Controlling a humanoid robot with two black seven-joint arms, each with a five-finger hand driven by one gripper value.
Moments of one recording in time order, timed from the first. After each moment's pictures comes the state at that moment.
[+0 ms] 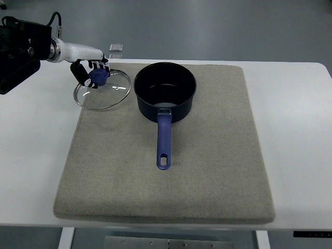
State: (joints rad) left arm -1.31 0.46 0.02 -0.64 1.44 -0.35 -0.32; right arm -0.02 0.00 -0.07 0.21 -0.03 0.04 0.06
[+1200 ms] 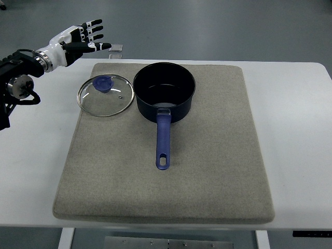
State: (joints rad) left arm -1.11 0.38 -0.11 -0.38 -0.06 -0.48 -0.30; right arm -0.03 0.00 -0.08 0.21 -0.03 0.03 0.06
